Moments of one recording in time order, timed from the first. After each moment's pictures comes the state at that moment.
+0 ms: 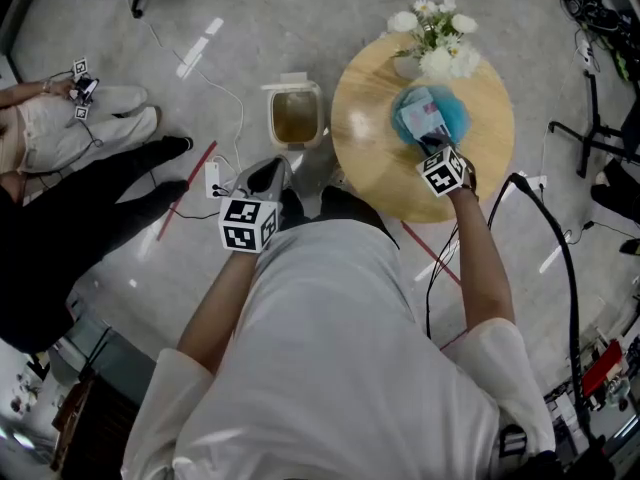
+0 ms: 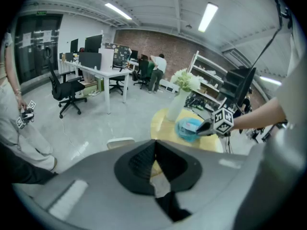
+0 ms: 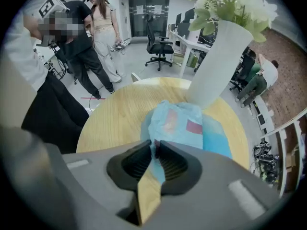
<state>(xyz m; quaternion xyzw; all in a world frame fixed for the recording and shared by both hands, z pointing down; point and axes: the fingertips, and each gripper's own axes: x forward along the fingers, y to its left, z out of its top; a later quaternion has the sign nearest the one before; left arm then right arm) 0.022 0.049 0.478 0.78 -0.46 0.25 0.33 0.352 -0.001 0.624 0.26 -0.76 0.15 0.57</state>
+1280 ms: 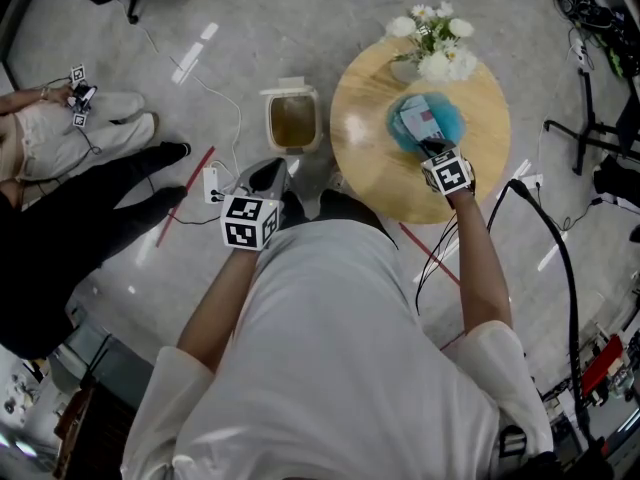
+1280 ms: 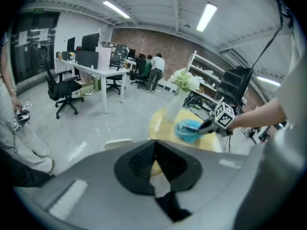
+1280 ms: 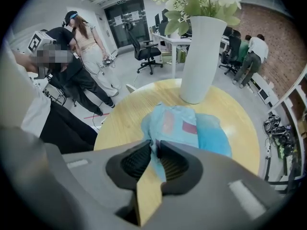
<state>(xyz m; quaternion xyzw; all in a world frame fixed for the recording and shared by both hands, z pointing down) 0.023 0.038 0.477 0.79 -0.45 0.25 0.33 0.353 -0.001 0.608 0.30 -0.76 0.26 0.52</state>
